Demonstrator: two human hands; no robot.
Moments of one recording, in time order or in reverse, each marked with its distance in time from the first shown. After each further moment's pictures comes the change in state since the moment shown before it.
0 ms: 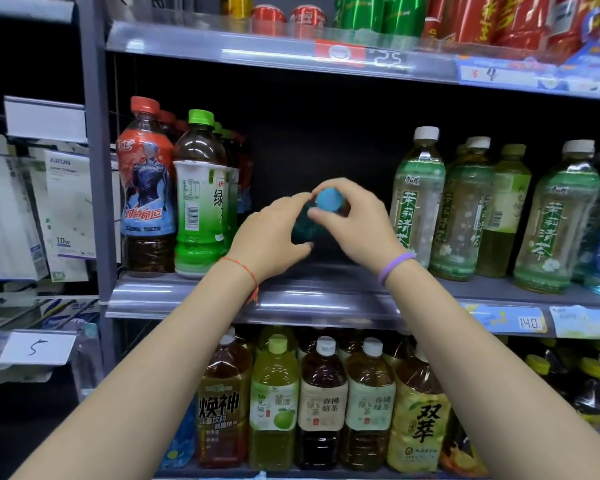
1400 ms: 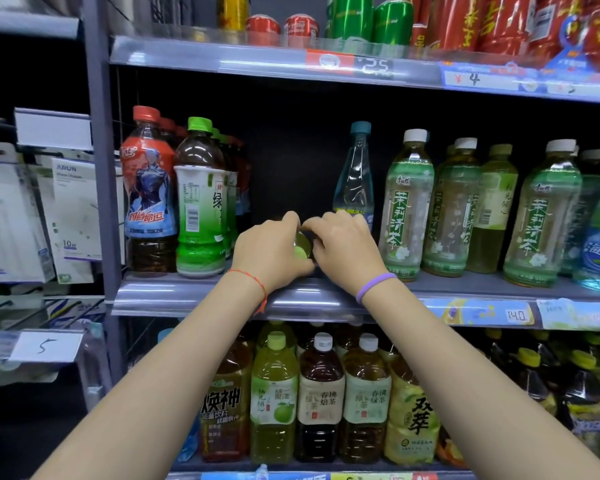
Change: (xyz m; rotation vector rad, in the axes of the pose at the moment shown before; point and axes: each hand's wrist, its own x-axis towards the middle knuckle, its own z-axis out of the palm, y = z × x) left_hand -0.019 0.028 -0.001 0.219 0.006 -0.151; right_hand -0.018 0.015 0.020 -0.796 -0.121 -0.204
